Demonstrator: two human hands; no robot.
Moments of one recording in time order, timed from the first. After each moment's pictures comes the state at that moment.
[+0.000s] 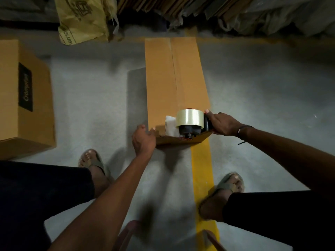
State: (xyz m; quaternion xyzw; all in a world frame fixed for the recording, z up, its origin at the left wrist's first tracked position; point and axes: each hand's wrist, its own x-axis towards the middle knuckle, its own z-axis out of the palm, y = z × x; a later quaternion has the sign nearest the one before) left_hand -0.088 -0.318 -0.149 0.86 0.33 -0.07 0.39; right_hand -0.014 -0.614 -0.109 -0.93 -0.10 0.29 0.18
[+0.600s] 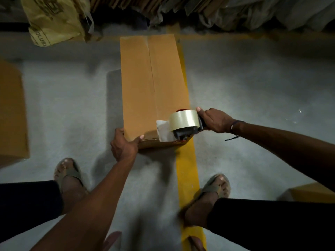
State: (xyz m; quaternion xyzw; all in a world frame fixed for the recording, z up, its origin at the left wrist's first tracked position) left_hand -0.085 -0.343 -0.168 0.86 0.35 -0.02 0.38; right_hand 0.008 -0.674 -0.119 -0.95 -0.15 0.24 0.16
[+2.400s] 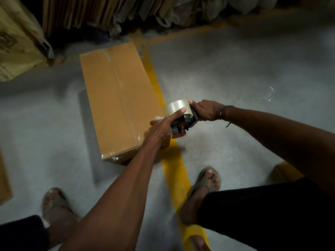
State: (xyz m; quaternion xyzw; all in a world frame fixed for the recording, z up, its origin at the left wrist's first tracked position) left_hand -0.027 -0.542 -0.098 0.59 0.24 -0.34 0.69; right_hand 0.019 -0.769 -0.135 -0.94 -0.09 0.27 0.18
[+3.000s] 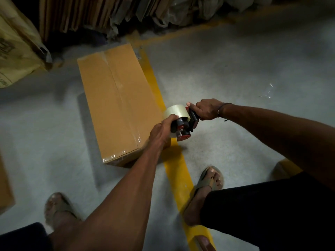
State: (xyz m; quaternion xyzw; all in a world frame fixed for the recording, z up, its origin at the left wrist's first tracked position) left_hand -0.029 -0.530 -0.107 0.76 0.20 -0.31 0.54; right_hand 0.026 -0.766 -0.133 -0.95 -0.09 0.29 0.10
